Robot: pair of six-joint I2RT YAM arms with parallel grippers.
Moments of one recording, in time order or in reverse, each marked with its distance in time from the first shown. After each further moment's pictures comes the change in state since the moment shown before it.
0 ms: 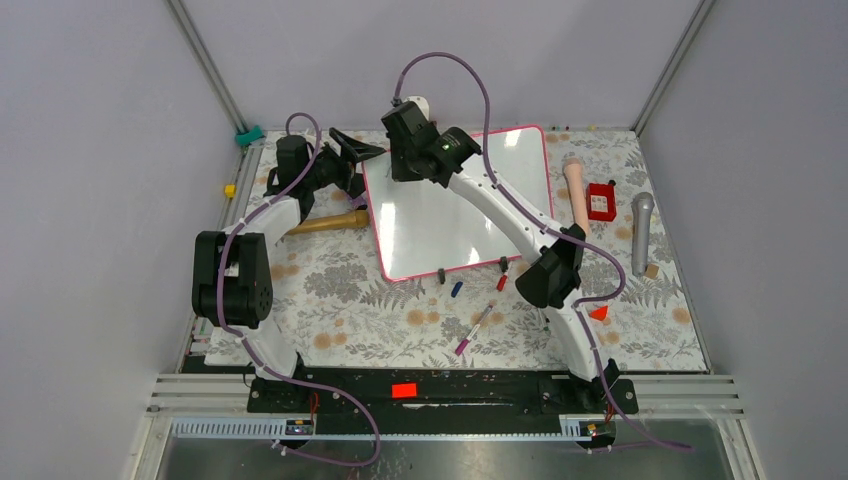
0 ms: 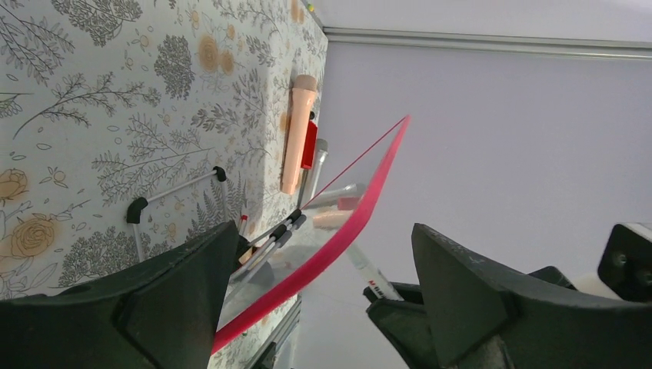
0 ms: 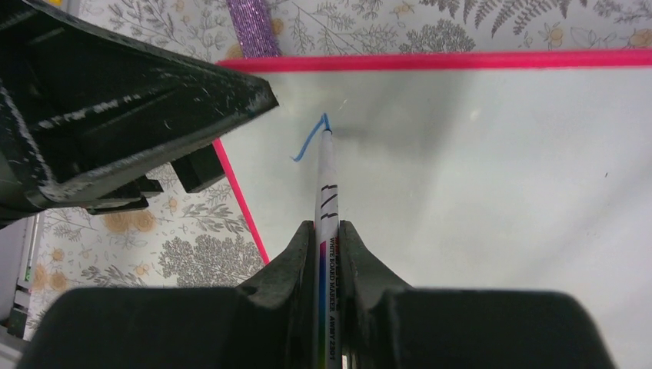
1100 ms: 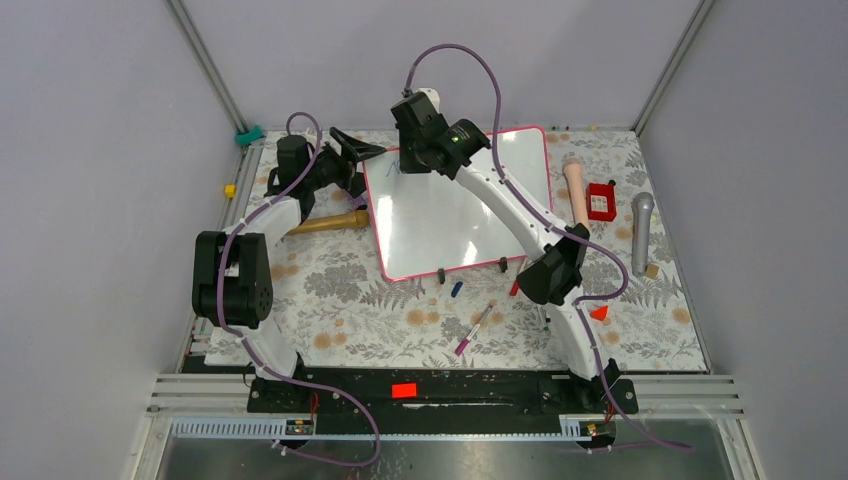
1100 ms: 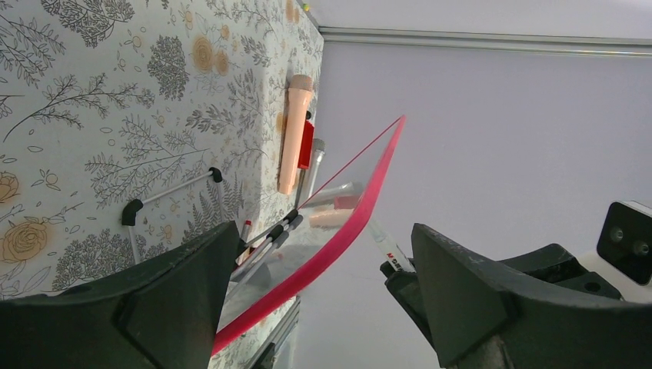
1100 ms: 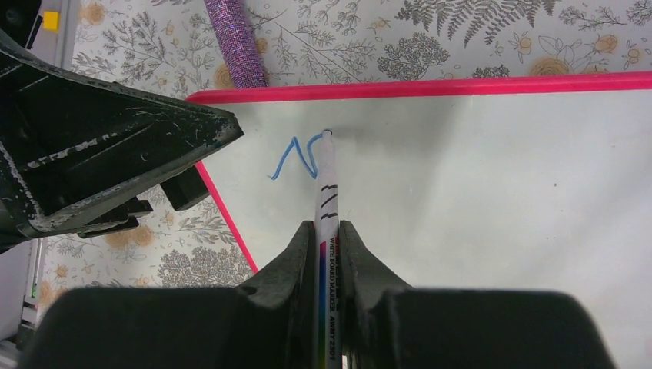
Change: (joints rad) left arm -0.003 0.000 -0.004 0.019 -0.006 -0.008; right arm -0.036 0.005 0.044 -0.042 -0.003 0.010
